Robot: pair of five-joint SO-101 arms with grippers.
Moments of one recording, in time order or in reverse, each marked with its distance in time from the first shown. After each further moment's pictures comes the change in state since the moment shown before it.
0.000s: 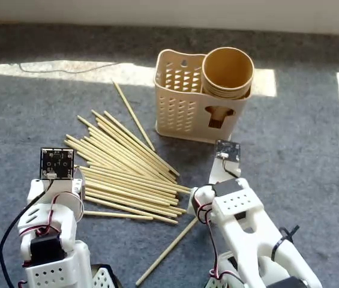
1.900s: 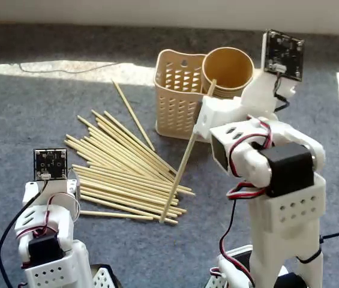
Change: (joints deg) left arm -3.5 0.0 0.5 0.0 0.0; right arm 2.1 1.6 -80.5 32.7 3.7
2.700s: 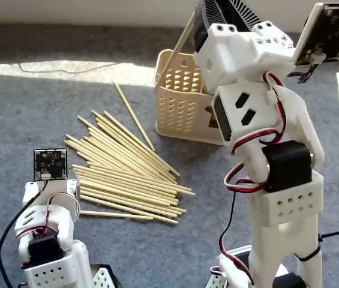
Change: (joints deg) left arm 0.0 0.0 0.0 0.0 0.0; right arm 2.0 0.1 6.9 -54.1 12.0
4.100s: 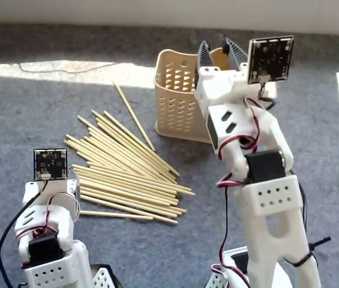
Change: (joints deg) left arm 0.0 0.0 0.0 0.0 0.0; right arm 2.5 -10.5 31.3 -4.7 8.8
